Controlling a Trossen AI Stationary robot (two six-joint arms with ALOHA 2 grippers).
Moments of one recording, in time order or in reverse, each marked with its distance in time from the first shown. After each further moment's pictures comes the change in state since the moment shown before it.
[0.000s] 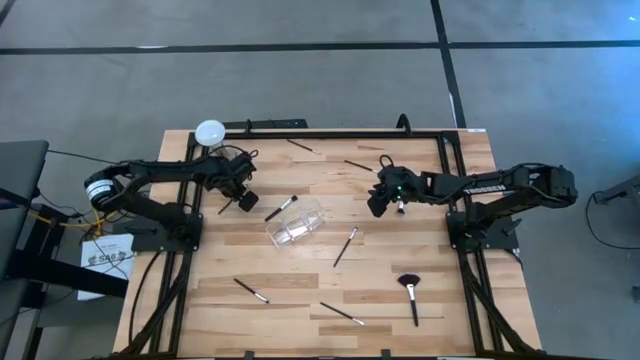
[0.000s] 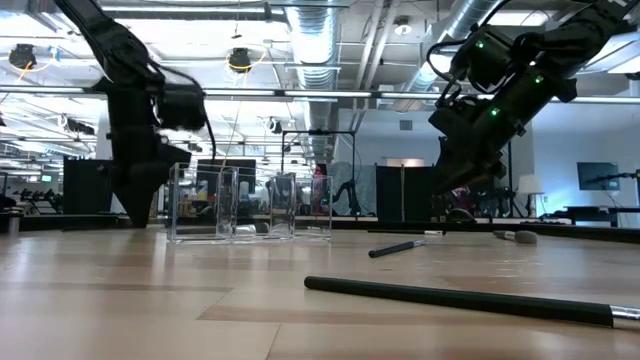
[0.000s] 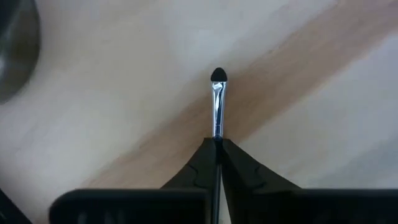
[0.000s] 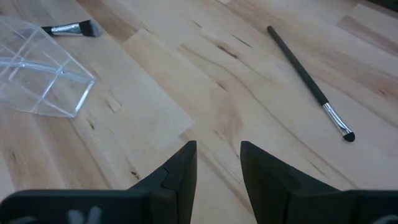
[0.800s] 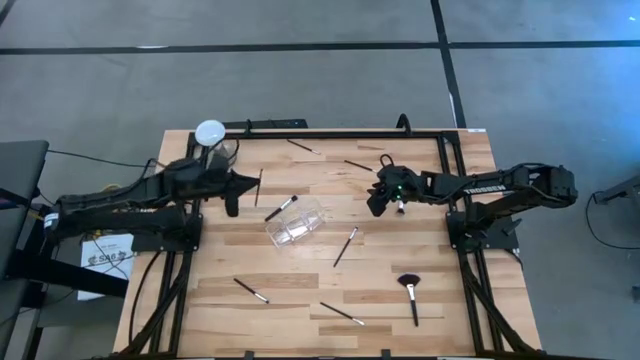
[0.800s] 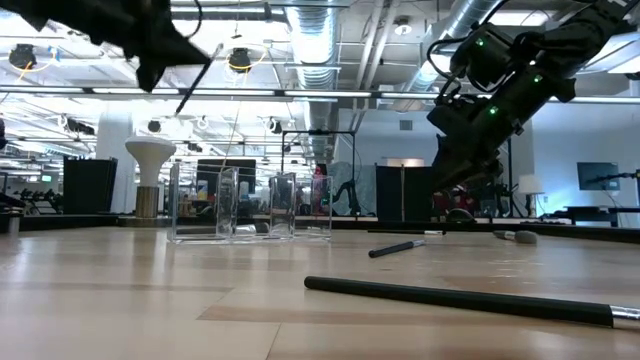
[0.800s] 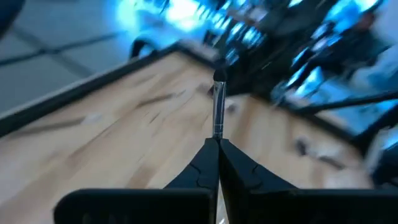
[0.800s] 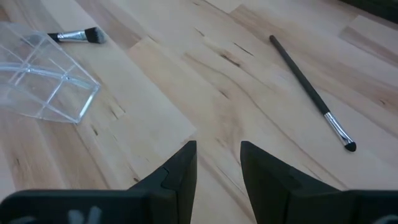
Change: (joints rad) left arm -0.377 -0.730 -0.066 0.463 0.078 -0.094; right arm 0.000 0.000 0.000 0.028 0.003 -0.015
